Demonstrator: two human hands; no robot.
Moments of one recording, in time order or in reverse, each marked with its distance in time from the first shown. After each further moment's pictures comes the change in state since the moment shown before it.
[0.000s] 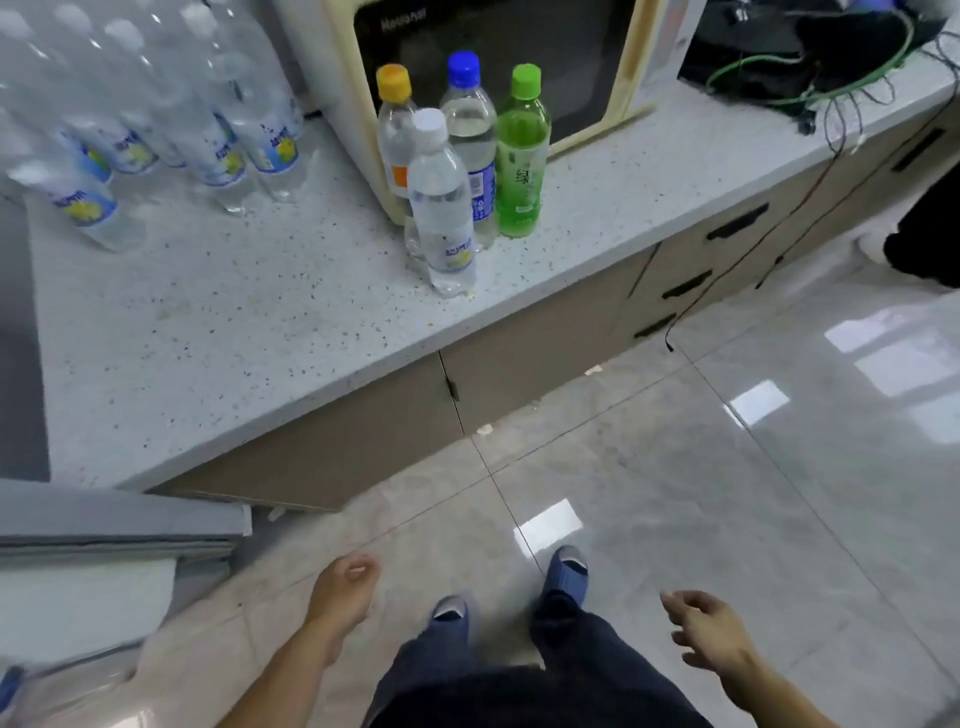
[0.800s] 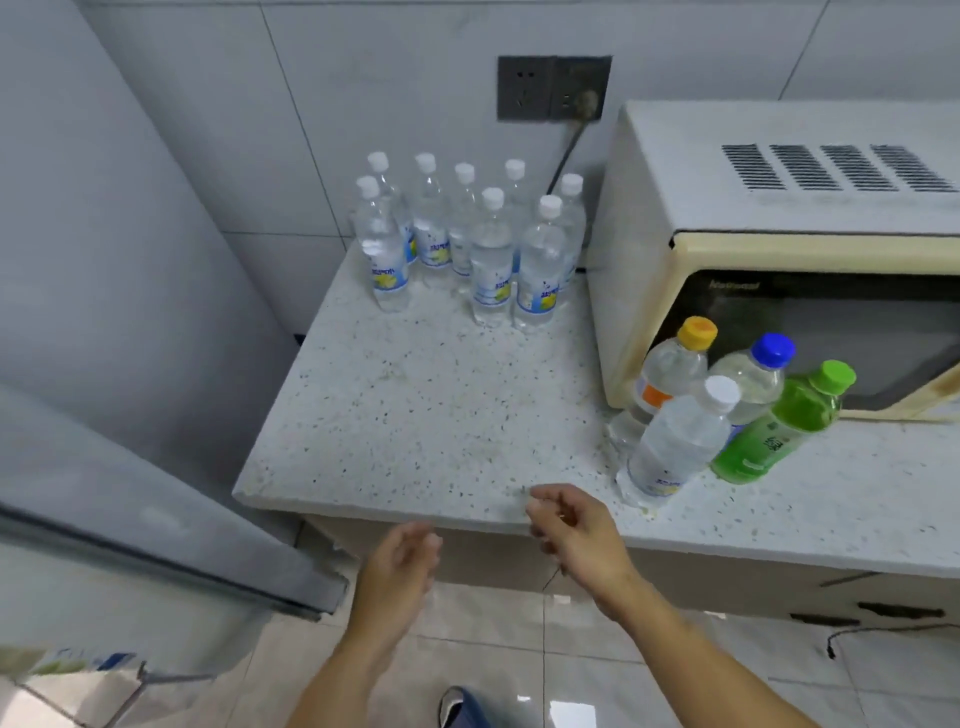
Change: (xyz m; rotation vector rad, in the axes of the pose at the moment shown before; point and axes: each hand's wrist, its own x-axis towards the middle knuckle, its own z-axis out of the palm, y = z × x) left_hand -0.013 0.148 -0.076 -0.684 0.305 0.306; right_hand -0.105 -0.391 0.207 -0.232 -0.651 -0.873
